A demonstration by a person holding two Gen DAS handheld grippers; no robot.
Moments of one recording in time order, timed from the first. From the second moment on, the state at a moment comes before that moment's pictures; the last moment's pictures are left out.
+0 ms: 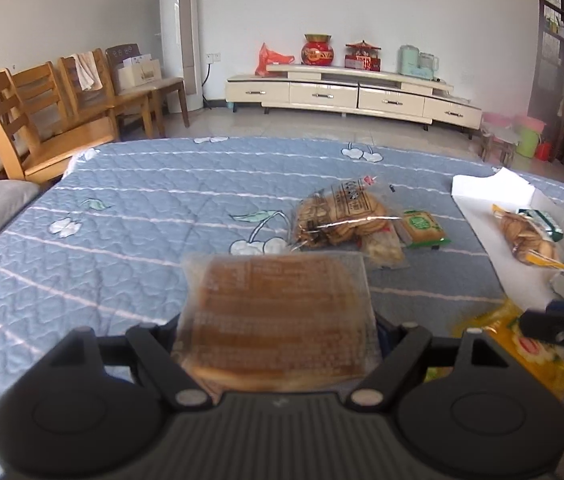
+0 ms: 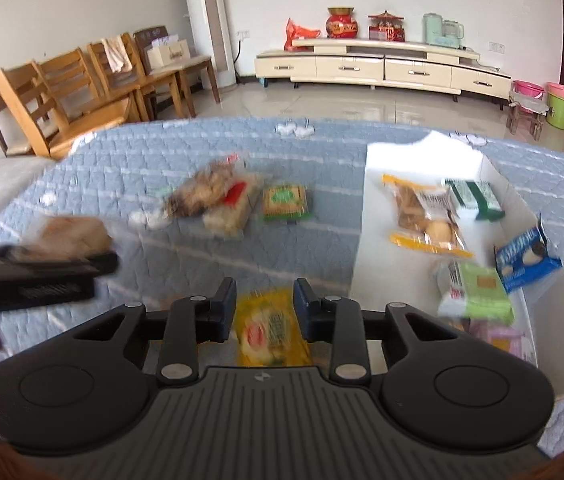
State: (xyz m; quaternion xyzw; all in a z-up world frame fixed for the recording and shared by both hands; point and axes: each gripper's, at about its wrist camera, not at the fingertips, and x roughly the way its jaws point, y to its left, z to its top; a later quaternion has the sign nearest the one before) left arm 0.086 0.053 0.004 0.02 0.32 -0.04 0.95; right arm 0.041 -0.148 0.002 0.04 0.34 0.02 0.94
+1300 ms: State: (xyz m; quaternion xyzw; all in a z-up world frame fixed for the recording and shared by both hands) left arm 0.021 0.029 0.054 0.00 0.27 -0.06 0.96; right arm -0.026 -0.170 0.054 0.01 0.29 0.00 0.96
